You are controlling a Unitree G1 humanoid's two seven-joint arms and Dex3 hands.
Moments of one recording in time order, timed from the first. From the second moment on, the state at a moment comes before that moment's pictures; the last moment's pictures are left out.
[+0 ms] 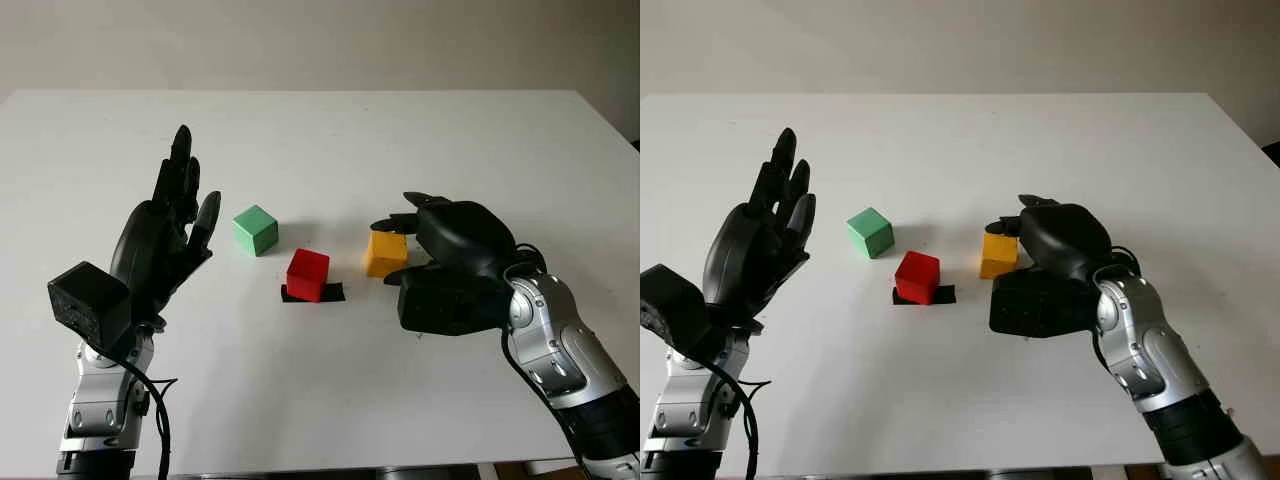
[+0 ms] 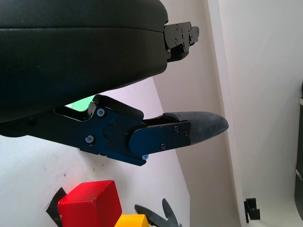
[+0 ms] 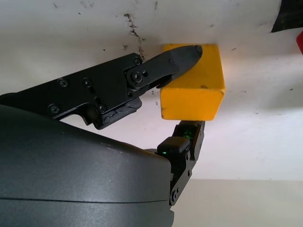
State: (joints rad) left arm -0.15 0.23 0.16 -0.04 -0.11 -0.09 -0.25; right arm -0.34 -0.58 0.29 -0.04 -0.79 0.13 0.24
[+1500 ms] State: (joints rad) left arm -0.12 0.23 0.12 -0.04 -0.06 -0.09 -0.22; right arm -0.63 -0.55 0.17 -0.07 -0.41 0.32 0.61
